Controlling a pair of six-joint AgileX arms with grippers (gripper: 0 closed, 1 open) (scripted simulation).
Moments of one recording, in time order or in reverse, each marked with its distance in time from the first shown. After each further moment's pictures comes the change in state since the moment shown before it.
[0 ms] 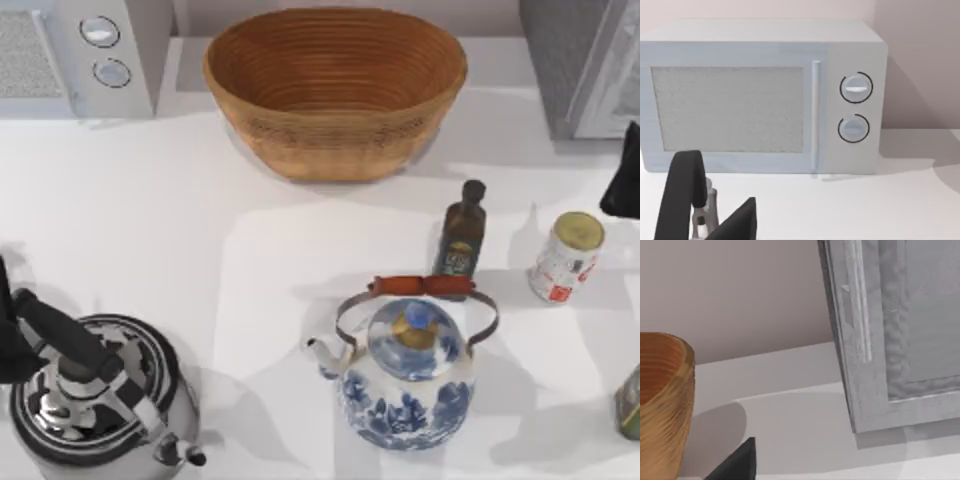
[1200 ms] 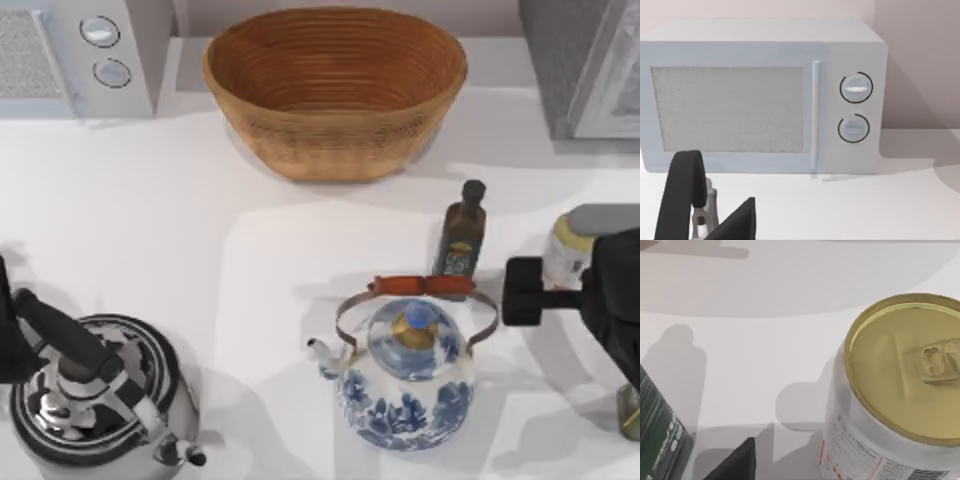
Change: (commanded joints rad) left arm 0.000 0.000 0.000 0.000 0.000 0.000; right arm 0.179 0.455 -0.013 0.034 0.112 0.028
